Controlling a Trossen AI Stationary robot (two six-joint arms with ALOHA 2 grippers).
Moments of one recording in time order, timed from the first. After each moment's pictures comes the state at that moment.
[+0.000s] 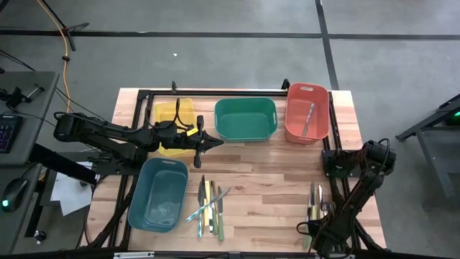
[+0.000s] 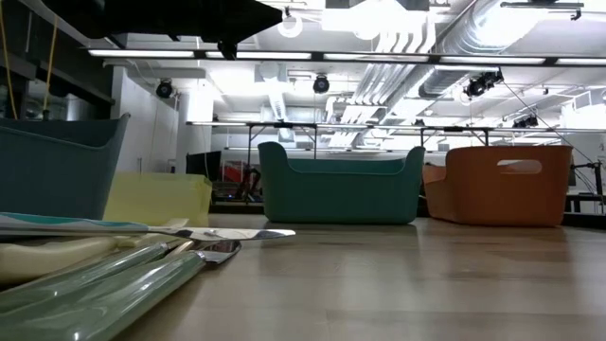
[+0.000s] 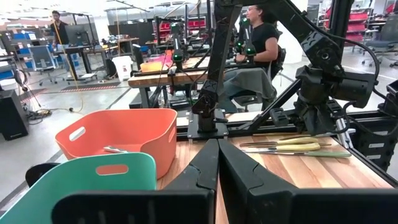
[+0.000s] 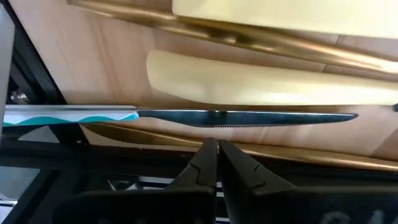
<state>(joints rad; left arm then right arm) 0.01 1.22 0.58 0.65 0.01 0.08 1.11 1.80 1.03 -0.89 -0.40 1.05</state>
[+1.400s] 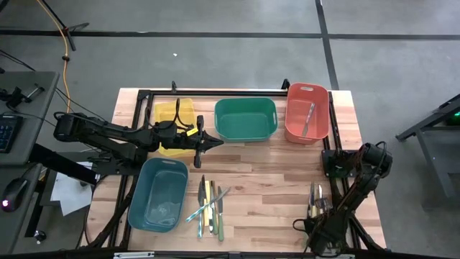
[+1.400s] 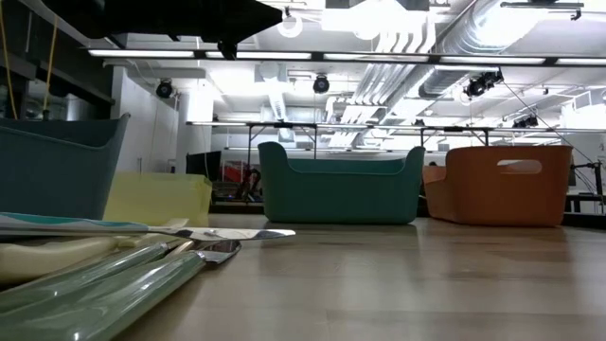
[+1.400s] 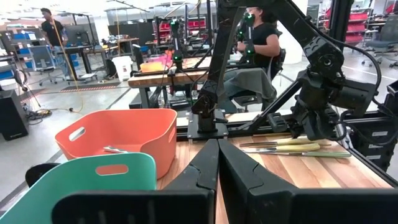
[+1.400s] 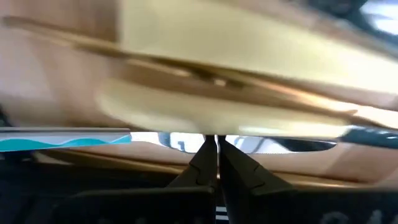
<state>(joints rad) 0.01 1.22 0.58 0.65 0.01 0.08 1.06 1.86 1.03 -0.95 -0.30 0.88</state>
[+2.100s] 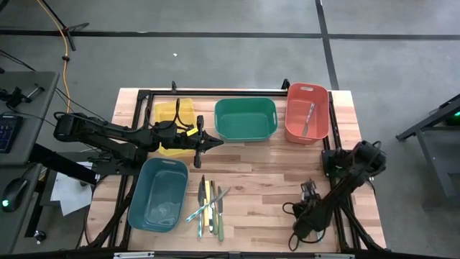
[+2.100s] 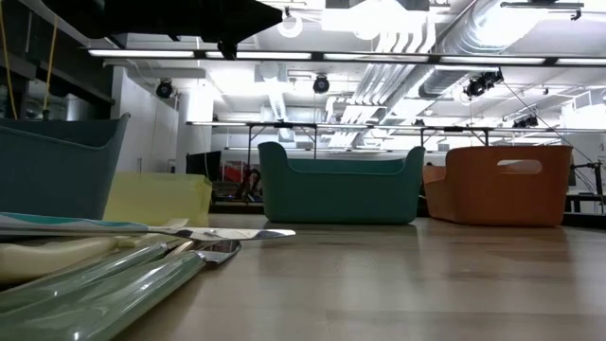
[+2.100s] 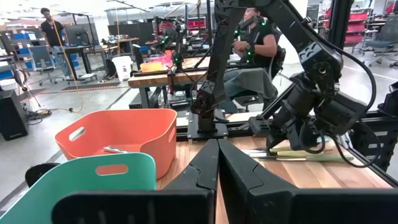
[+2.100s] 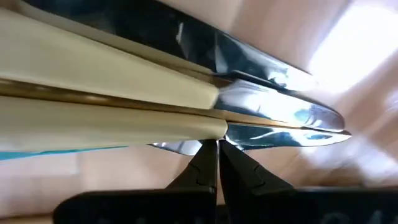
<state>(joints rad) 0.01 1.22 0.58 0.65 0.01 0.08 0.90 1.86 1.03 -1.14 -0.03 0.62</state>
